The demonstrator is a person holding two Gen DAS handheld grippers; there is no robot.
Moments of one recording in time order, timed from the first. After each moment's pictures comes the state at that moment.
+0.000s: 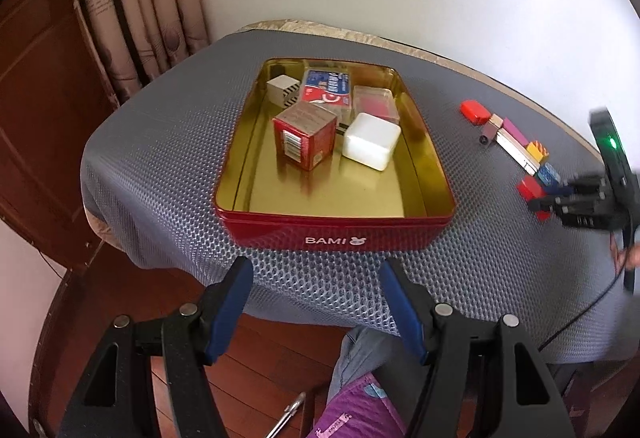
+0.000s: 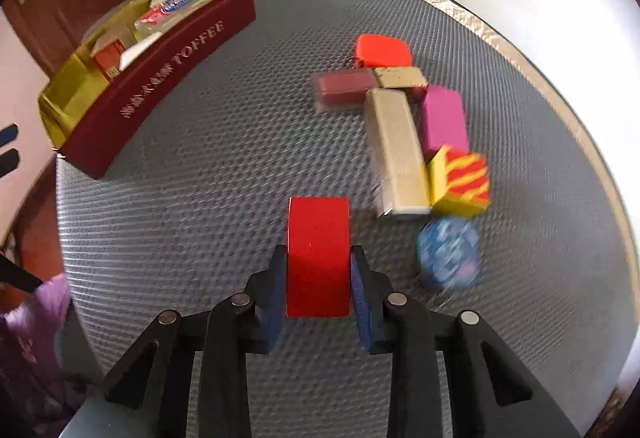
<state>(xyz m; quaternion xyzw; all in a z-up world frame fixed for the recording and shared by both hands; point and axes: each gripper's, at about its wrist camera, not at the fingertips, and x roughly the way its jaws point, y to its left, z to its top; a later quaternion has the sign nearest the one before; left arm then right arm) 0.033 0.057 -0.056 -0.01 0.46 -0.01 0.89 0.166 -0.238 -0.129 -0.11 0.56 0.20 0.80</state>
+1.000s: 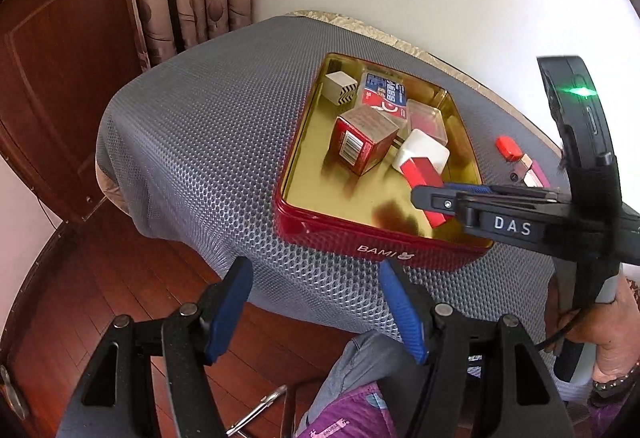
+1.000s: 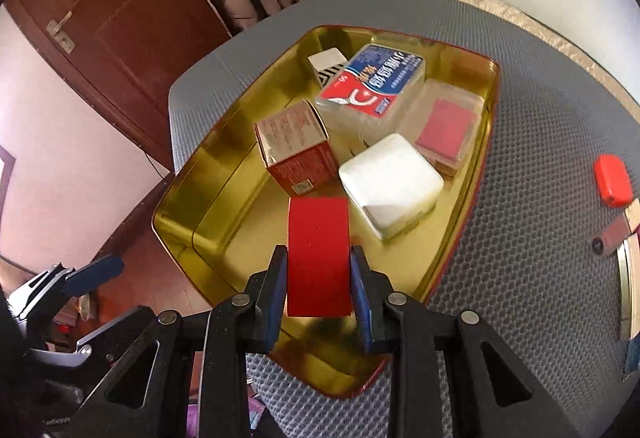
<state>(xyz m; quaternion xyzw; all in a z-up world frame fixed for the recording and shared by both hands) 0.037 0.096 -0.056 -0.09 0.48 0.03 0.87 0.188 -0.048 -0.101 0.00 0.53 0.30 0.79</state>
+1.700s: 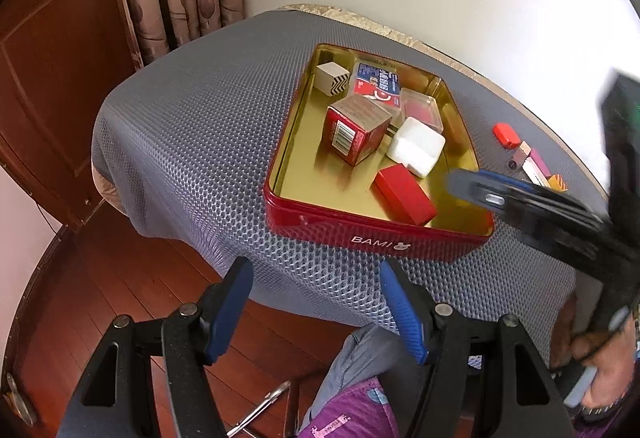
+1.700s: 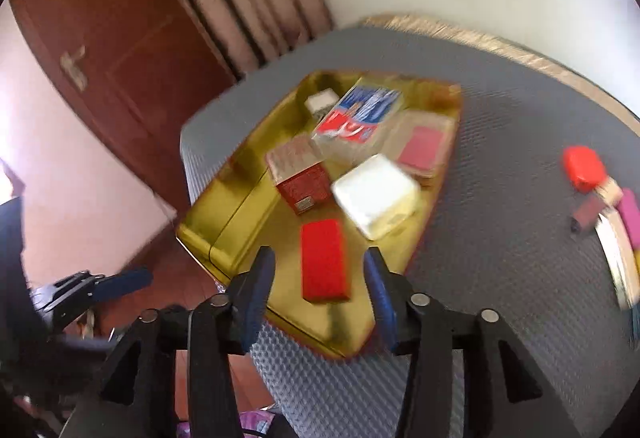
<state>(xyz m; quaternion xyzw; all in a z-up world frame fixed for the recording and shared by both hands) 0.037 0.088 -0.061 -0.08 0.48 0.03 0.87 0.149 -0.092 -0.081 0.07 0.45 0.28 0.85</state>
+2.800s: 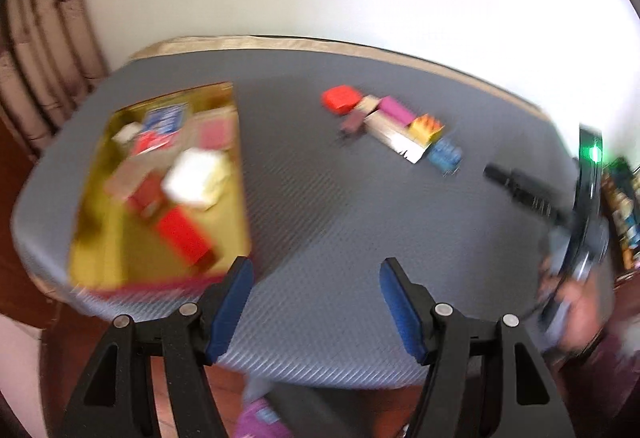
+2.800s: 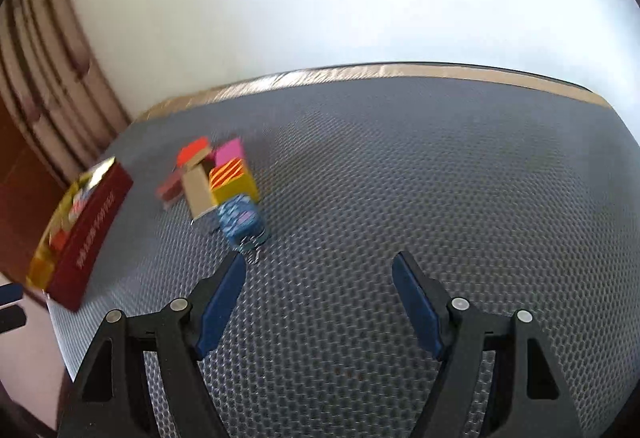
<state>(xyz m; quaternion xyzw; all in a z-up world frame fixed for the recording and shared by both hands) 0.074 -0.085 -0.037 0.03 0.49 -0.16 0.86 0.094 -0.361 -0.127 0.16 0.38 -0.02 0.91</state>
